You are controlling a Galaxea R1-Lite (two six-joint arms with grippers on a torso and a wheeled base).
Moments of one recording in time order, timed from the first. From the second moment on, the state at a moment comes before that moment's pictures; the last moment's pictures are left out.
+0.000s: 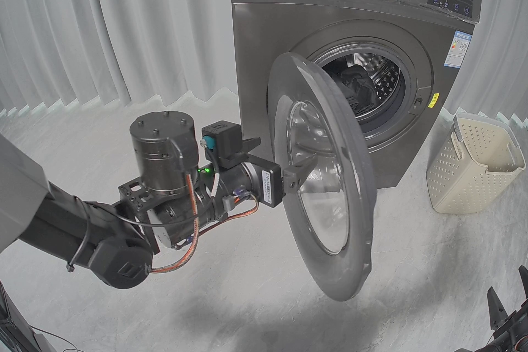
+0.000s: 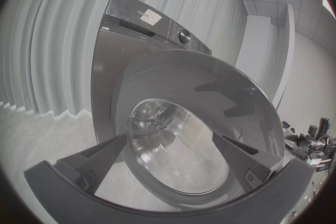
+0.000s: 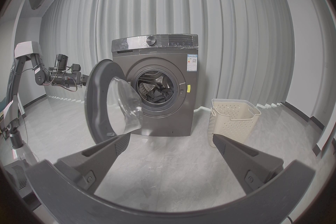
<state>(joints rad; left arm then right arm) -0.71 1.85 -0.86 -0.96 -0.02 -0.11 0.00 0.02 -0.02 0.00 0.02 -0.01</state>
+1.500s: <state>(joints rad) -0.63 1.65 -0.77 -0.74 0.04 -0.17 0.00 0.02 -0.02 0.00 0.02 -0.01</state>
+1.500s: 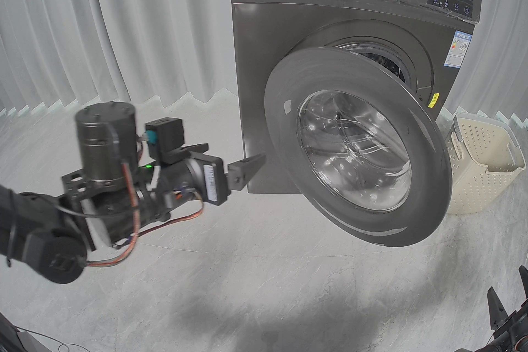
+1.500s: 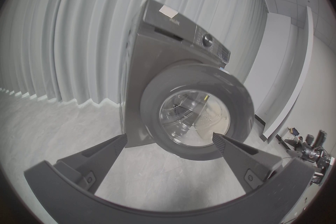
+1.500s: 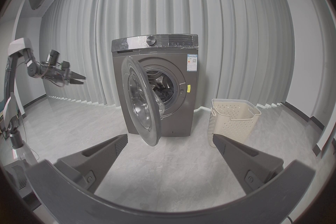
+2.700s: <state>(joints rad) 0.00 0.09 -0.02 -0.06 -0.03 -0.03 0.00 0.03 -0.15 -0.01 0.06 0.00</state>
